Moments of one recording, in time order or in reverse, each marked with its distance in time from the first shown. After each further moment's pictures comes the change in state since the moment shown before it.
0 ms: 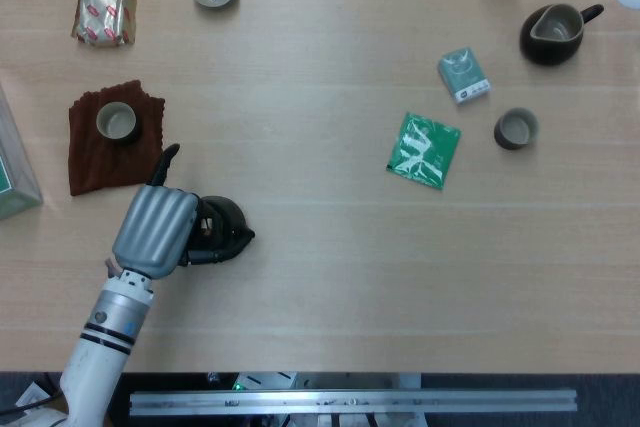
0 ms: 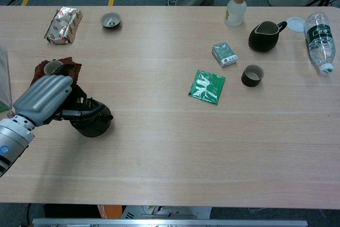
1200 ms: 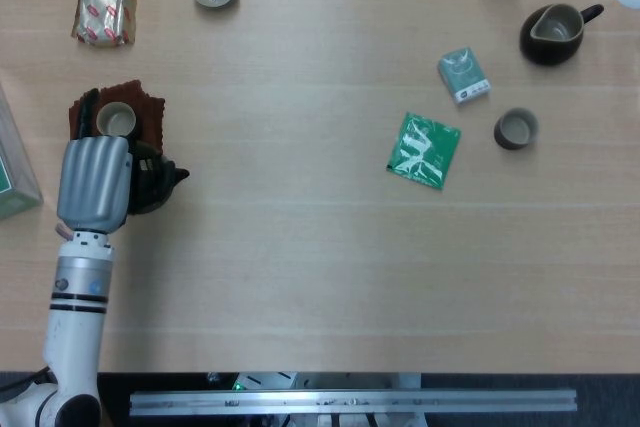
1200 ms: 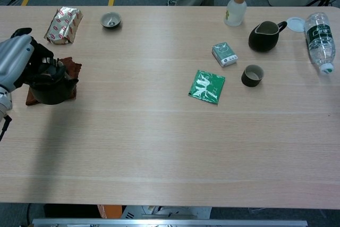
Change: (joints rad) left arm -0.008 0.016 -0.142 -0.009 -0.134 0.122 -0.044; right arm 0.067 0.010 -0.015 -0.056 -0.015 -0.069 -0.102
